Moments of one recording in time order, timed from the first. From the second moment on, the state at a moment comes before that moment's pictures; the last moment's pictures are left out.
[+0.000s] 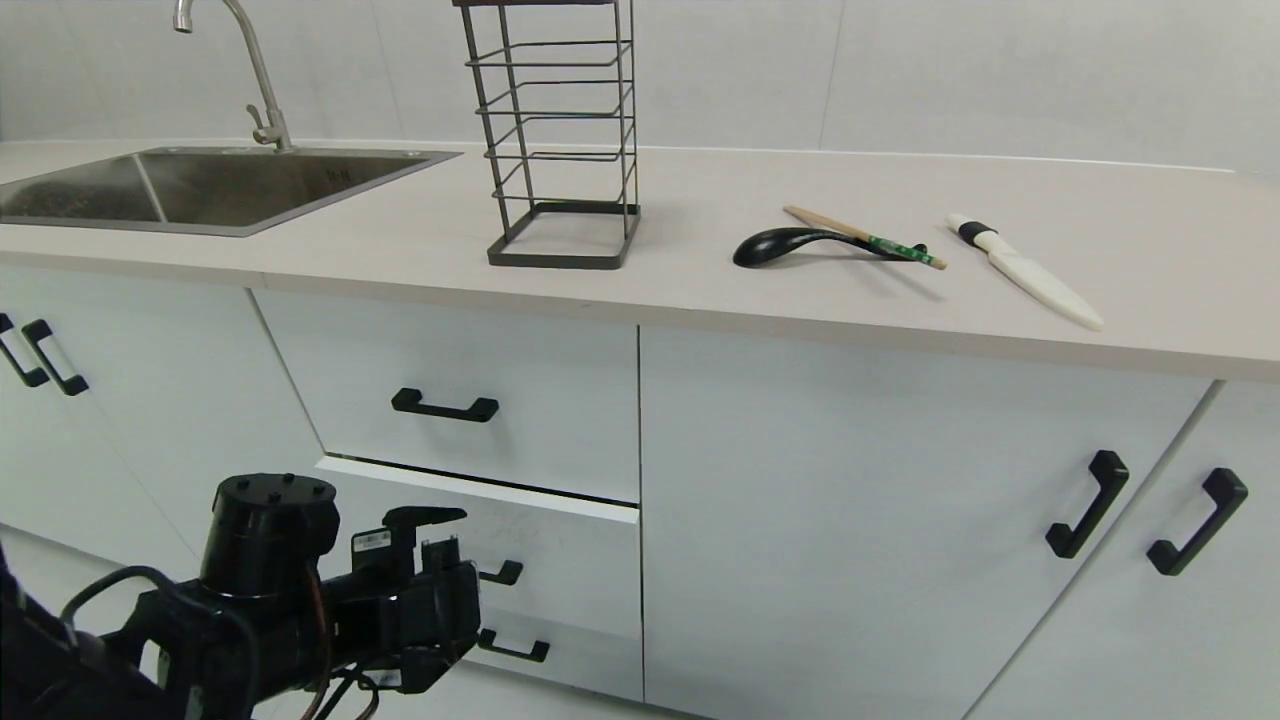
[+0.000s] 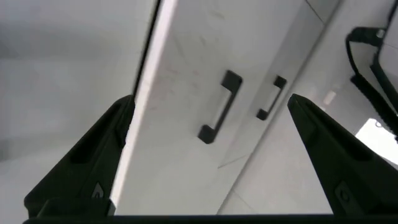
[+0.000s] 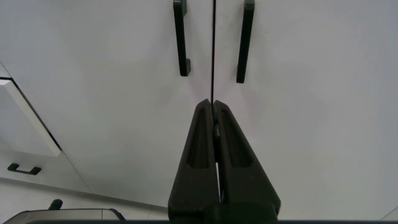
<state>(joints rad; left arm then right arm) -0.39 1.74 -0.25 -0.86 -0.14 1.11 0.00 0.00 0.00 0.01 0.00 0.01</state>
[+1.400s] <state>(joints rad) -0.38 2.02 -0.55 -0.76 -0.13 1.11 0.00 0.00 0.00 0.01 0.00 0.01</state>
